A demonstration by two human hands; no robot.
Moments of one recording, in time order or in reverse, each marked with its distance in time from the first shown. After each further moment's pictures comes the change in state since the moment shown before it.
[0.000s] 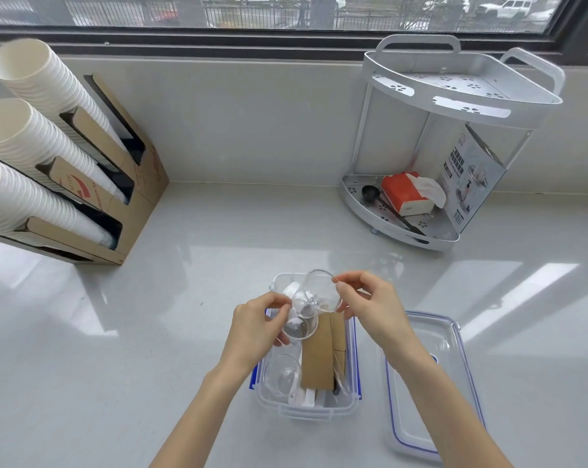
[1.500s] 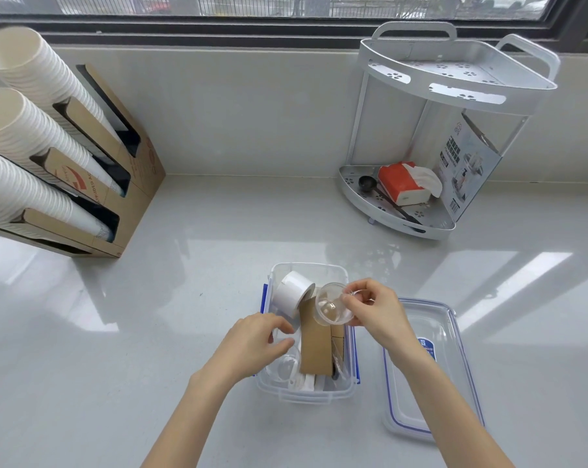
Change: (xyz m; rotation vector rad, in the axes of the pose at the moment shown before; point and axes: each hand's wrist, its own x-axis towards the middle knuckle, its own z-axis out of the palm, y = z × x) left_hand -0.017 -0.012 -0.005 0.547 -0.318 0.115; right_hand -0.001 0.037 -0.004 -0.099 0.075 0.117
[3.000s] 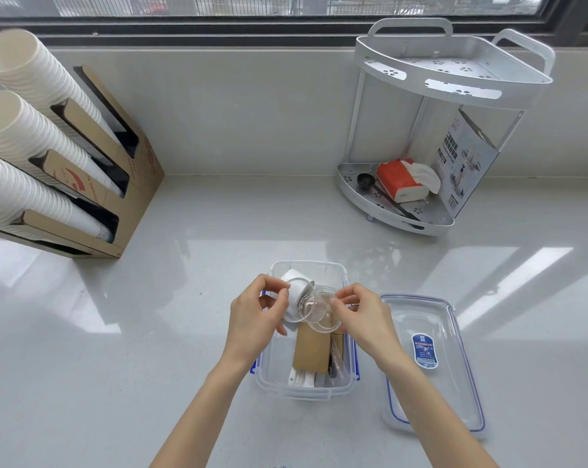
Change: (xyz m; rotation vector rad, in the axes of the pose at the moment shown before) left_hand 0.004 0.022 -0.006 -0.715 0.433 -0.073; right_hand -0.009 0.005 0.015 -0.148 0.022 0.025
